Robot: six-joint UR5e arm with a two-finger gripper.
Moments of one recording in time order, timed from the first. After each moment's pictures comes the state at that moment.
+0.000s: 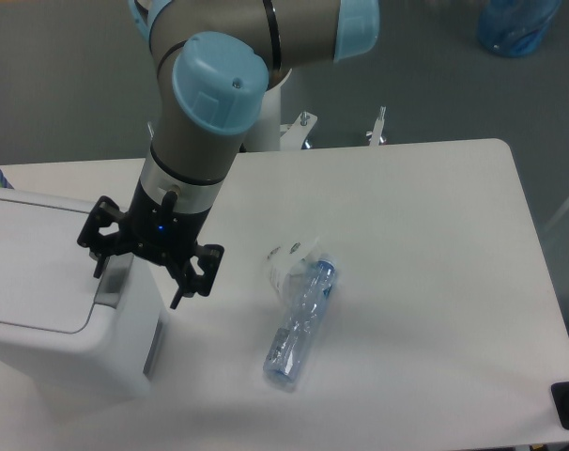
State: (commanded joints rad) arm 2.25 -1.89 -1.26 -1.36 1.10 0.45
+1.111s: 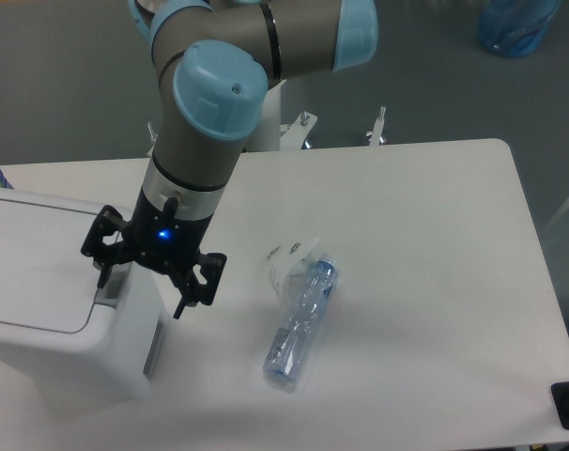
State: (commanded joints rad) arm 2.25 -1.90 -1.28 -1.30 1.11 0.45
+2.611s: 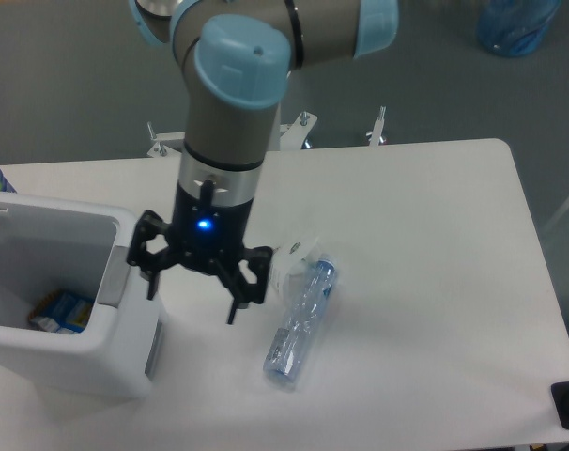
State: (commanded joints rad) arm 2.33 -1.89 -1.29 -1.13 1.36 0.54
